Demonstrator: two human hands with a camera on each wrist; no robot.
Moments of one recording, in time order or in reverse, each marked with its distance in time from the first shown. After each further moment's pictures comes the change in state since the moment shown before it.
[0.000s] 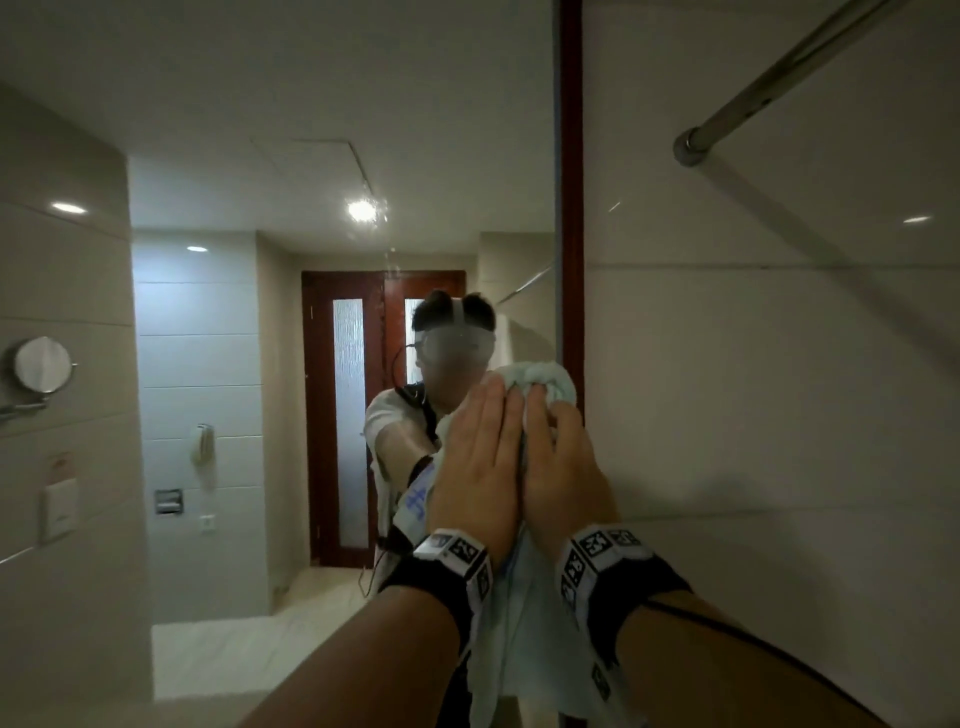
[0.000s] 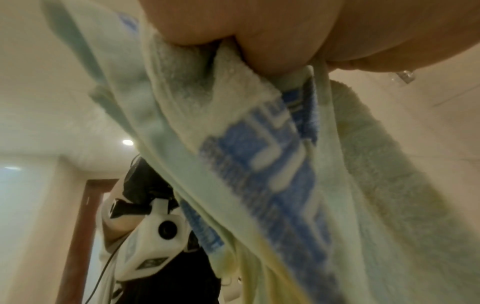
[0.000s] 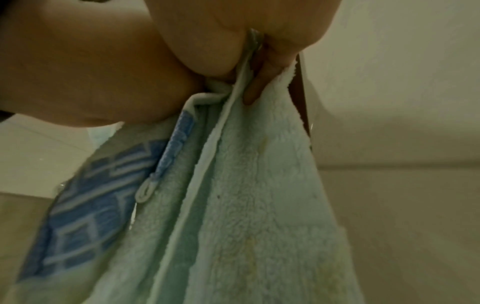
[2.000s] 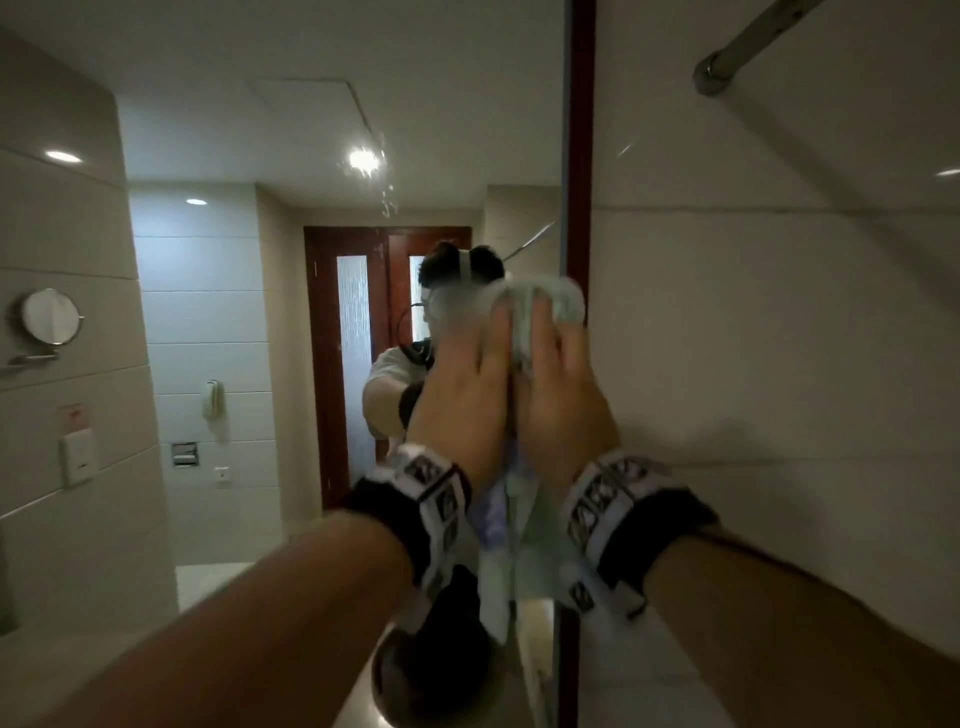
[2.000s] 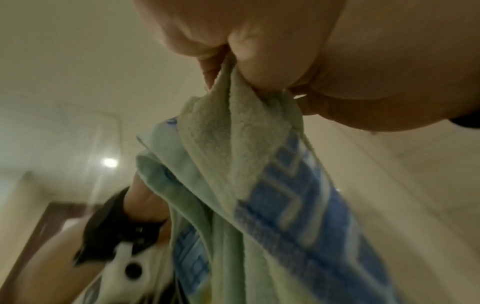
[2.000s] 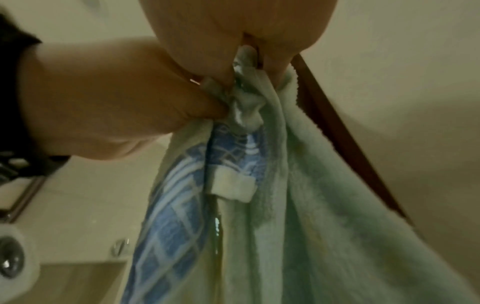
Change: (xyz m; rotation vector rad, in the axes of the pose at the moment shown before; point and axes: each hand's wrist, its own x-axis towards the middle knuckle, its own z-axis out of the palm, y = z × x) left_hand 0.008 0.015 -0.076 -0.058 -0.036 -0.038; right_hand 0.011 -0.023 -0.020 -0.010 0.081 -0.177
